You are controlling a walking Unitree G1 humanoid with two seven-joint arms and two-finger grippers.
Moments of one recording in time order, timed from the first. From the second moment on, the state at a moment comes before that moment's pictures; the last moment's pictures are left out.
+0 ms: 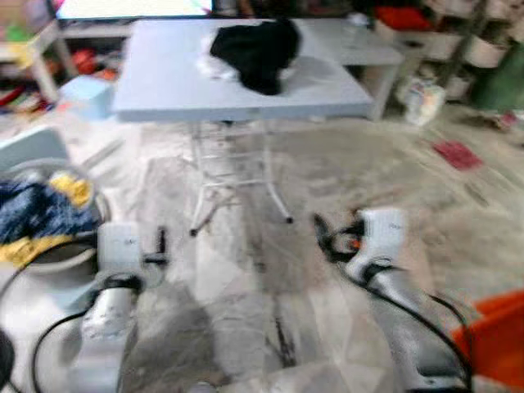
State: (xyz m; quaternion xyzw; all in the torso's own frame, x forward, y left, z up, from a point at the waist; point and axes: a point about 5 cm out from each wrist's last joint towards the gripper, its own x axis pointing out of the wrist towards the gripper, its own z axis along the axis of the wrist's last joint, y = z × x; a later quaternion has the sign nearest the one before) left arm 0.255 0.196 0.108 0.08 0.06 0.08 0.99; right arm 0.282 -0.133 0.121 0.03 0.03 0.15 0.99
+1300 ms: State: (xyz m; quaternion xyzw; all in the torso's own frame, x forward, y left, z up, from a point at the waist) left arm 0.244 0.185 0.109 0.03 0.04 0.03 1.00; right arm 0.278 -0.180 0.120 0.06 0.02 0.02 1.00
